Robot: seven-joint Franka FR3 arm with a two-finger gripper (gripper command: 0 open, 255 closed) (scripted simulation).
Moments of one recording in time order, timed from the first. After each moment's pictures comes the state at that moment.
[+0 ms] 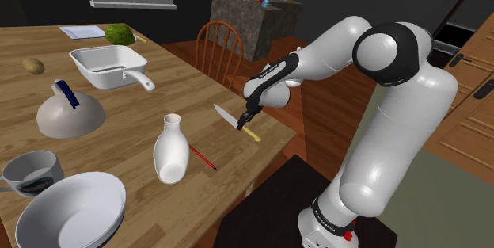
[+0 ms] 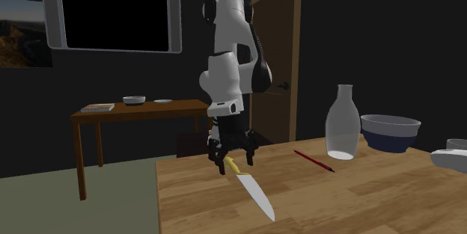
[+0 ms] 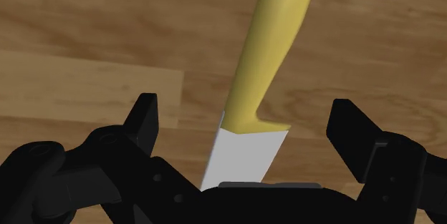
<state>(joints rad) 0.08 0.13 -0.24 -2.49 0.39 2.73 -0.74</state>
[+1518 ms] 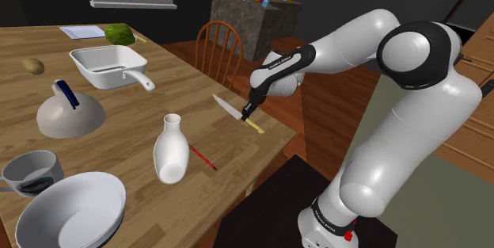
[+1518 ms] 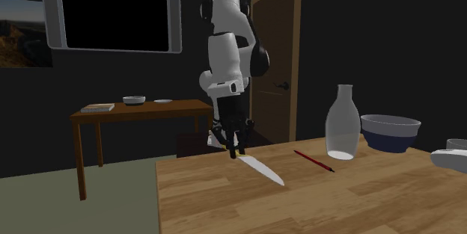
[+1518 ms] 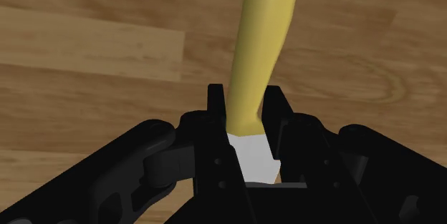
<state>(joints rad) 0.09 0.00 -0.27 -2.48 0.25 2.60 -0.62</state>
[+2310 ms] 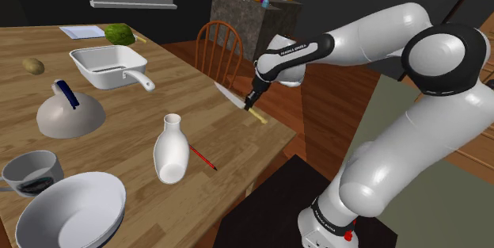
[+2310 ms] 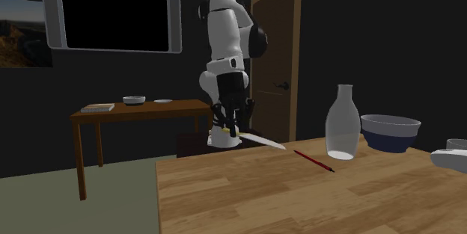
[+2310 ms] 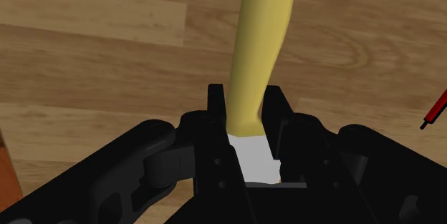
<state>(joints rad) 0.08 -0.13 -0.27 -2.44 0.15 2.44 -0.53</state>
